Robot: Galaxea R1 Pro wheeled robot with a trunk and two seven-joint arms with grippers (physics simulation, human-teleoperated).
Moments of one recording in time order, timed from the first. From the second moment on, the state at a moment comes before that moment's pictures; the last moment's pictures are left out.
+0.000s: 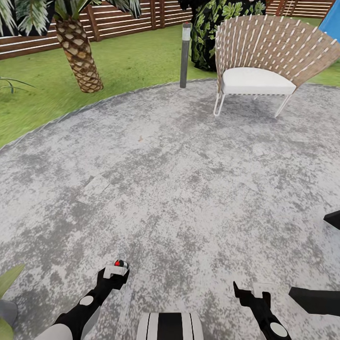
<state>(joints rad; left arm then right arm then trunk) -0.57 0.05 -0.02 -0.27 -0.05 -0.34 -0.13 -0.27 -0.08 -0.11 -0.71 -0.01 -0.19 0.01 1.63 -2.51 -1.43</state>
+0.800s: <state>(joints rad) -0.57 0.05 -0.02 -0.27 -0.05 -0.34 -0.13 -0.27 -0.08 -0.11 -0.71 -0.01 -0.19 0.01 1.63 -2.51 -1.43</state>
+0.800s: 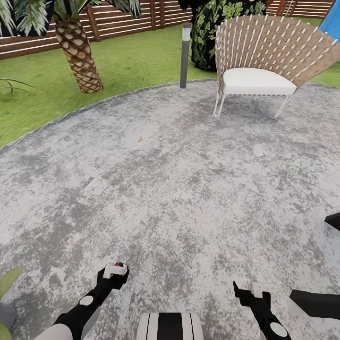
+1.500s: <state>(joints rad) -0.57 0.05 -0.04 -0.27 -0.05 -0.34 -0.13 -0.27 -0.08 -0.11 -0.71 -0.01 -0.19 0.01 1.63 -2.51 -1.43</state>
